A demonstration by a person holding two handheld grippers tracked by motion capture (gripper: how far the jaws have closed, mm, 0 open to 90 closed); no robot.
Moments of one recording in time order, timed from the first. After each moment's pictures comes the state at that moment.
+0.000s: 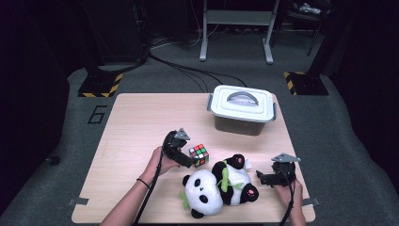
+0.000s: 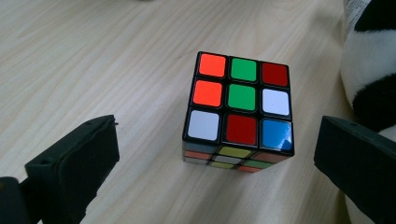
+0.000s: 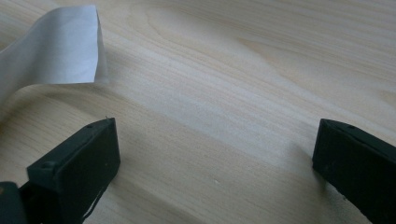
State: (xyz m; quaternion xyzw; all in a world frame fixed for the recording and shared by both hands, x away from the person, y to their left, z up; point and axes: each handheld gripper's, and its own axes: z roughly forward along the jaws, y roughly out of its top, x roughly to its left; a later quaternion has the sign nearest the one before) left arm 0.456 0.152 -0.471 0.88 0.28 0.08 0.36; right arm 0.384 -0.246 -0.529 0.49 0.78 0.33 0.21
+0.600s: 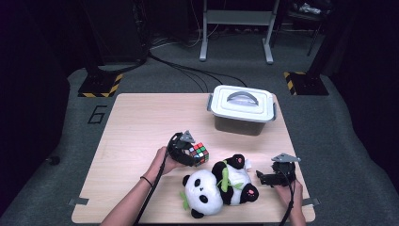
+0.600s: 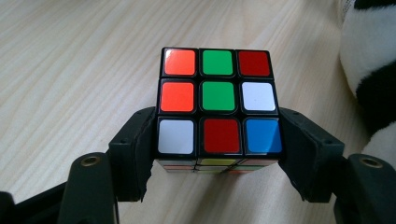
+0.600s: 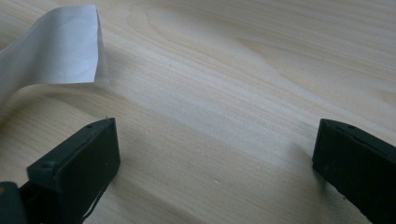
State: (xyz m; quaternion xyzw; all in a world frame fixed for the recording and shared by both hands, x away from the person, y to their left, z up) left arm 0.458 0.140 -0.481 0.90 0.25 0.08 0.35; right arm 0.384 -0.246 -0.529 0.49 0.78 0.33 0.21
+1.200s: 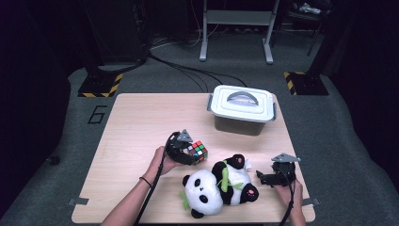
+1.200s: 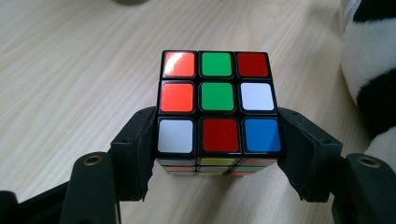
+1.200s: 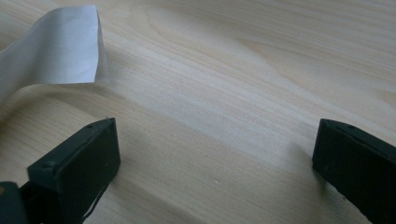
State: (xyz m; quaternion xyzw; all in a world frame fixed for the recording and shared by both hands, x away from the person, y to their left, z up) left arm 0.455 0.148 -0.474 0.89 0.26 0.09 0.37; right arm 0.384 -0.246 -0.529 0.49 0.78 0.33 0.21
